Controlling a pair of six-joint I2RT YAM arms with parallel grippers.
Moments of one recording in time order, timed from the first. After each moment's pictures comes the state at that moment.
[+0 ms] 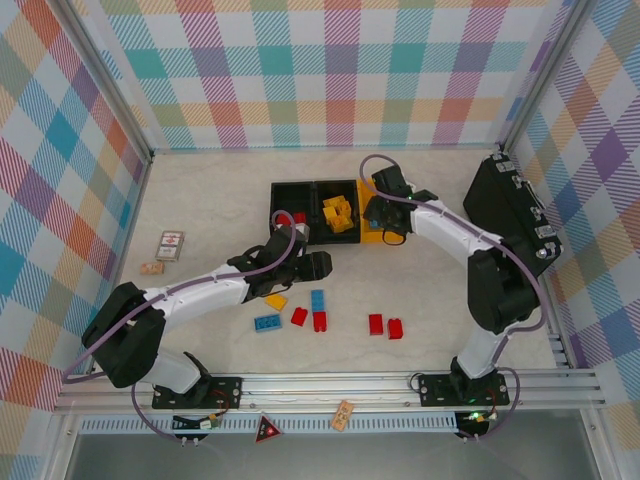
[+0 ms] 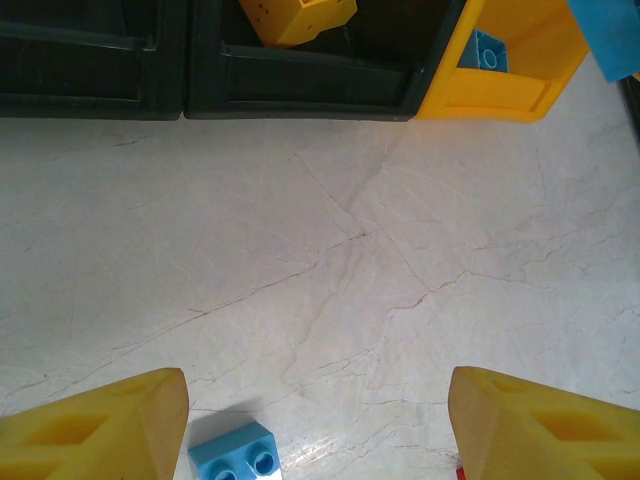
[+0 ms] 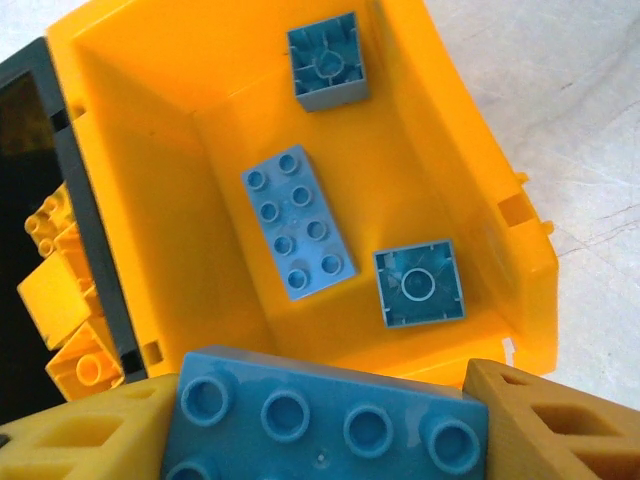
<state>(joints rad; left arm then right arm) -0.75 1.44 0.83 -0.15 0.02 -0.74 0.45 1.76 1.32 -0.57 0.19 0.81</state>
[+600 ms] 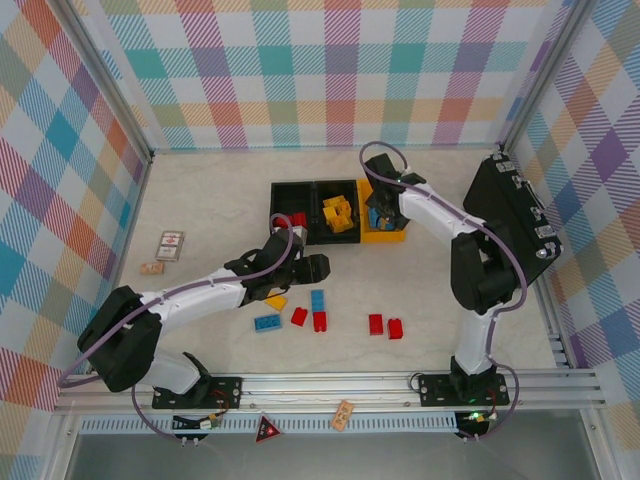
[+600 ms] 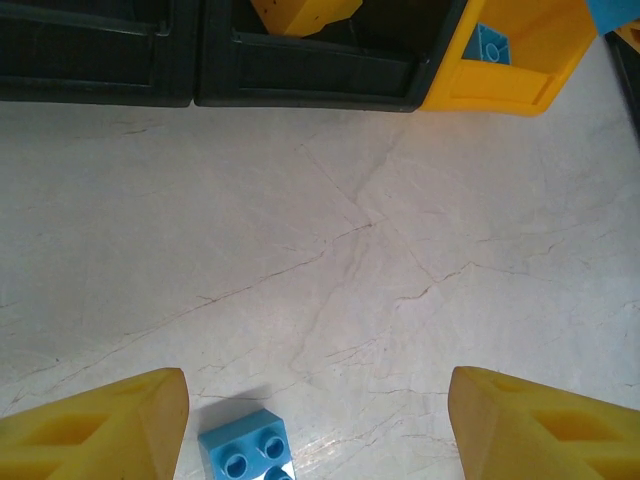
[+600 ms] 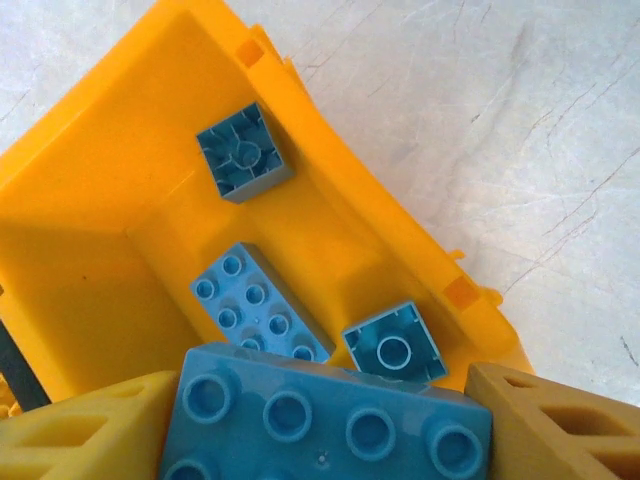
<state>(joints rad) -0.75 1.41 0.79 -0.13 0.02 -0.74 0.44 1.93 1.54 -0.74 0.35 1.04</state>
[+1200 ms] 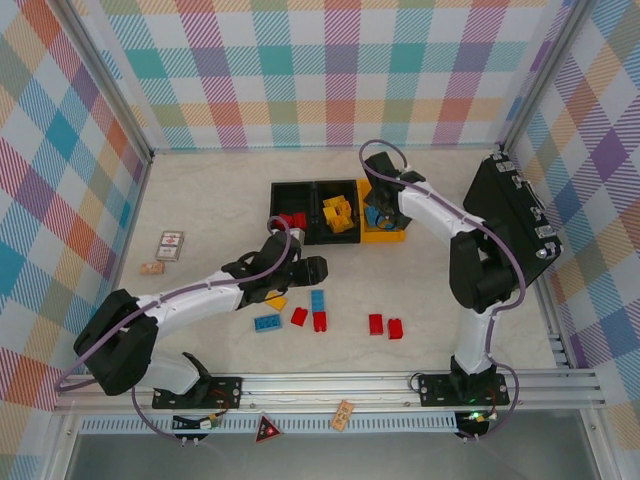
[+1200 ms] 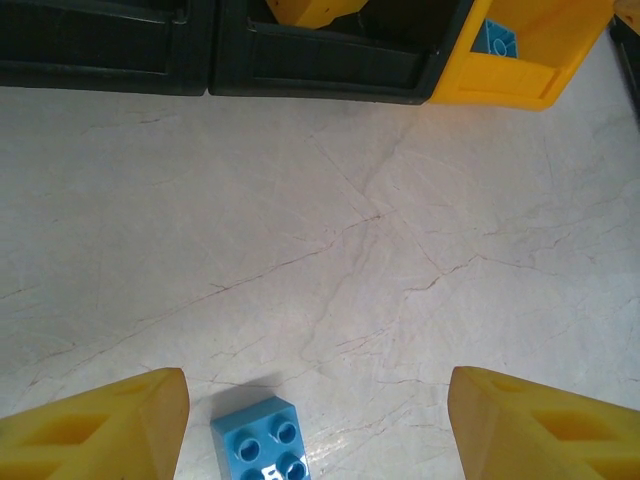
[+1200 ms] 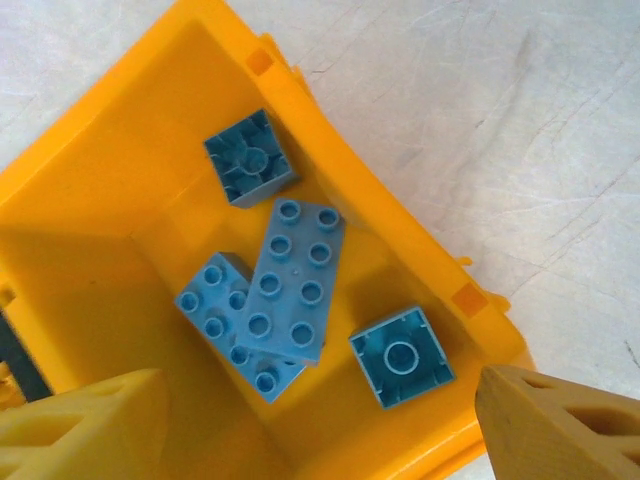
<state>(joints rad) -0.75 1.37 0.76 -0.14 0.01 -0.74 0.45 1.92 1.55 -0.73 0.34 1.02</state>
